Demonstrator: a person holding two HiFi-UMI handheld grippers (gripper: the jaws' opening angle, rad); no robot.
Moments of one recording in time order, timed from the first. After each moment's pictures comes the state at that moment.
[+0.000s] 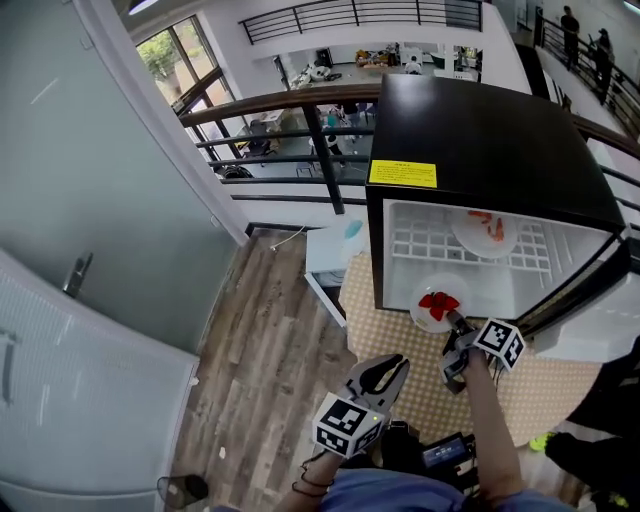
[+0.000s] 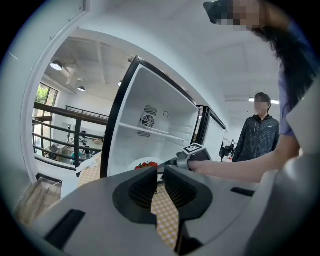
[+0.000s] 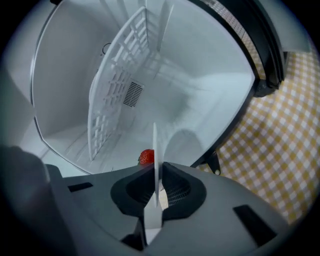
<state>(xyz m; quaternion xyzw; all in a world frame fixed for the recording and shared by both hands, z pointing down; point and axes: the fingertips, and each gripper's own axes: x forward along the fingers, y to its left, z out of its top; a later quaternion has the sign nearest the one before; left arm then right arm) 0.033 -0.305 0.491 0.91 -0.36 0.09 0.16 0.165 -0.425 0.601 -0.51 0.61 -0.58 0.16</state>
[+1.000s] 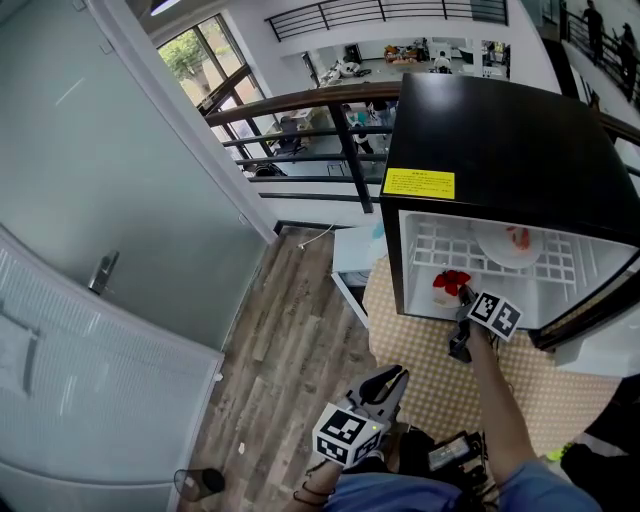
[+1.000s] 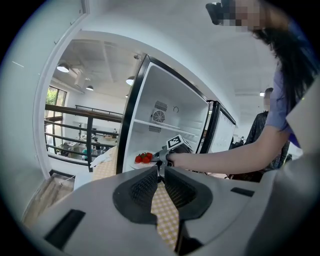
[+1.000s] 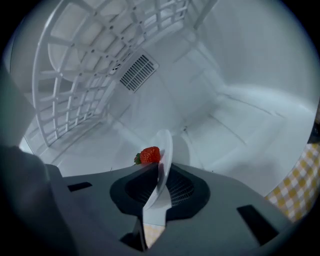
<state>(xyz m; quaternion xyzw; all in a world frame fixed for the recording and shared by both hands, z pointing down) 0.007 -0.306 0.506 0.89 -0.41 0.12 0.18 0.161 -0.523 0.635 -0.58 0.66 -0.47 0.04</state>
